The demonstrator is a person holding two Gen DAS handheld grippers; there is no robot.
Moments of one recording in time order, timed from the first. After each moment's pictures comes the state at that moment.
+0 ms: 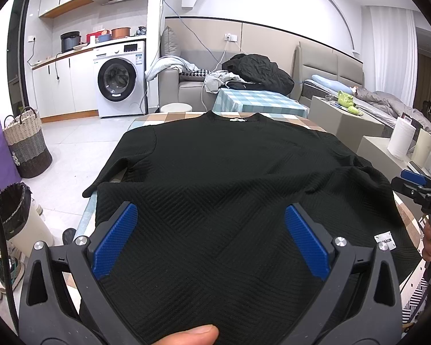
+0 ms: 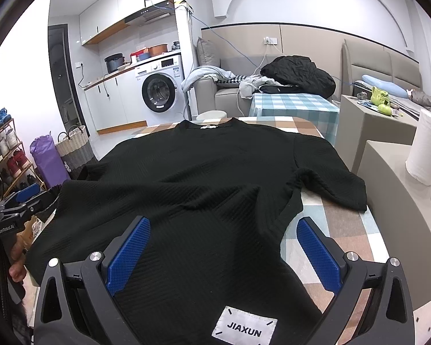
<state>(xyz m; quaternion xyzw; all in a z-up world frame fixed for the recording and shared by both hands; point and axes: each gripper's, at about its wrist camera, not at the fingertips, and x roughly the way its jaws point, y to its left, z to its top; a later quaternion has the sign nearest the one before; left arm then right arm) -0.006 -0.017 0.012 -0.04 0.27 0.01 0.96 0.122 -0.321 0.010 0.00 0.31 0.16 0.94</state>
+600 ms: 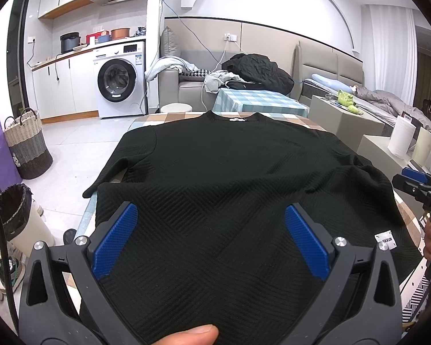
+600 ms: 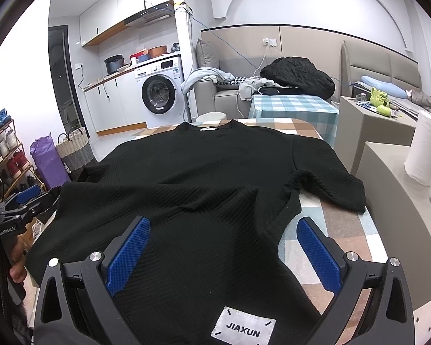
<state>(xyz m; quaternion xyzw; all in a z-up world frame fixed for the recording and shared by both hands) -0.006 -0.018 0.012 -0.04 0.27 0.01 0.96 0.123 -0.324 0.010 0.01 0.30 0.16 0.94</state>
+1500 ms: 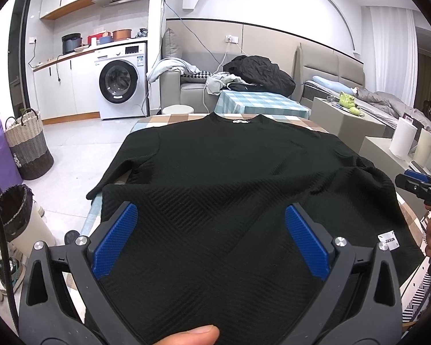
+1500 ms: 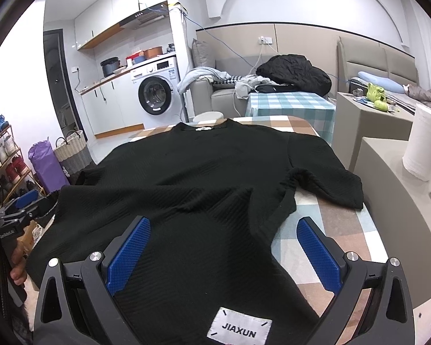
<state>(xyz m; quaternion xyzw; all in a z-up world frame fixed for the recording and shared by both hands) -0.006 -0.003 0.013 -0.03 0.26 0.02 0.96 0.126 -0.330 0.010 0.01 0.32 0.14 0.94</state>
